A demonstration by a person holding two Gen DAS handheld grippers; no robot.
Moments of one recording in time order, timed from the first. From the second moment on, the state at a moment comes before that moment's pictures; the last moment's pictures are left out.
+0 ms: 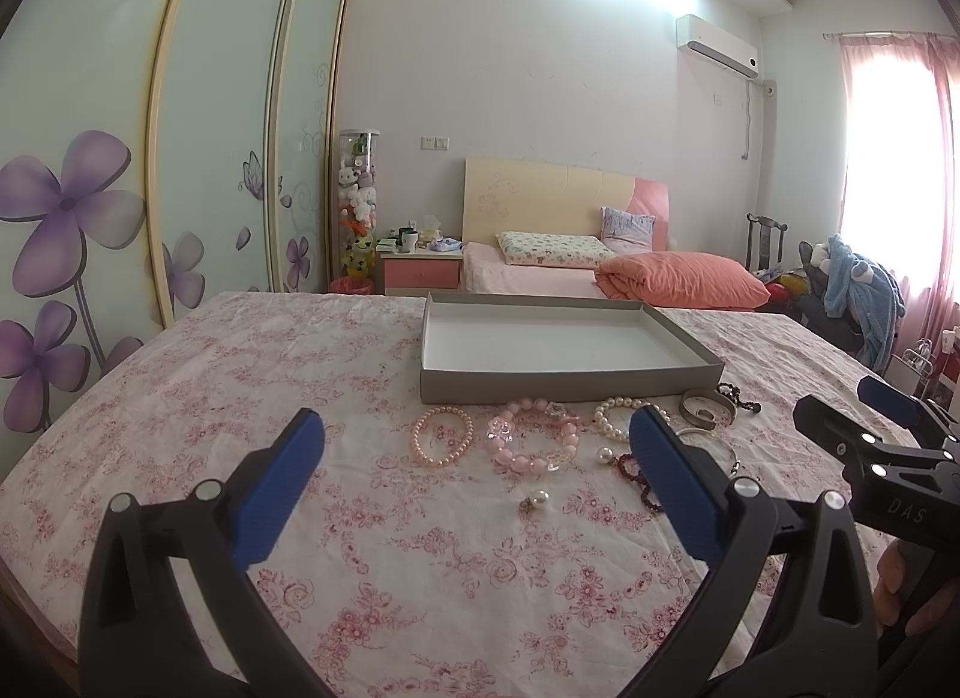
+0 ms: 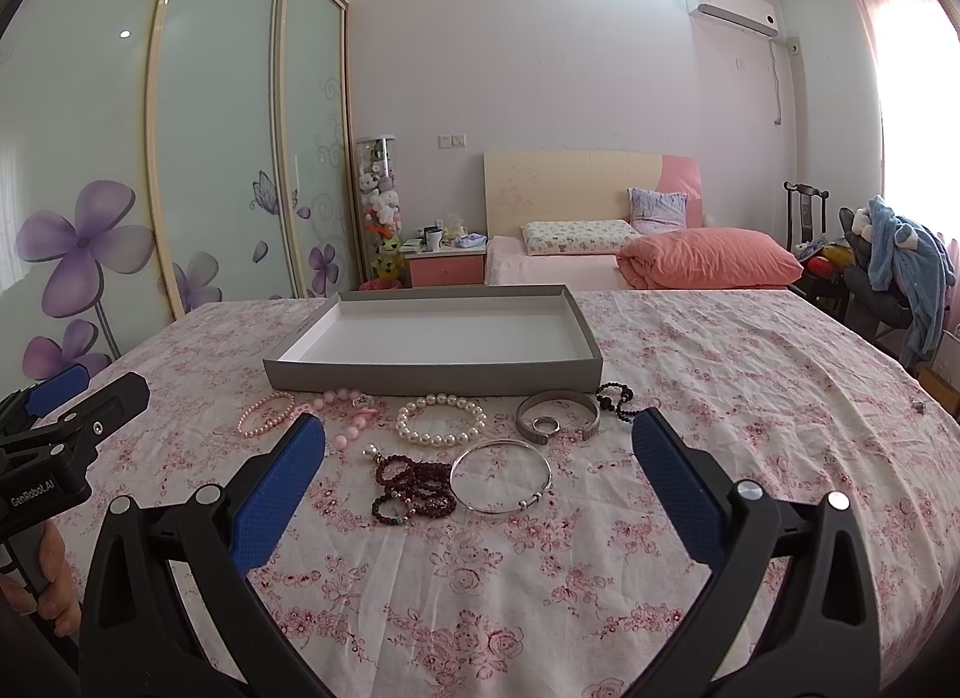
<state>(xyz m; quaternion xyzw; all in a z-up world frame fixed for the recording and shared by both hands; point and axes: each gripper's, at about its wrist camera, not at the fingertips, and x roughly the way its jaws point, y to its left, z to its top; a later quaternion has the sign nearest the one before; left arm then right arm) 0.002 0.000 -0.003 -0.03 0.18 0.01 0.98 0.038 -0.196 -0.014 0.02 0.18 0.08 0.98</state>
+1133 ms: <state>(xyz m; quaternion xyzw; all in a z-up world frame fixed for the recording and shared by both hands) 0.008 0.006 -0.013 -0.03 0.20 0.00 0.98 0.047 -0.198 -0.032 0.02 0.21 0.08 0.97</state>
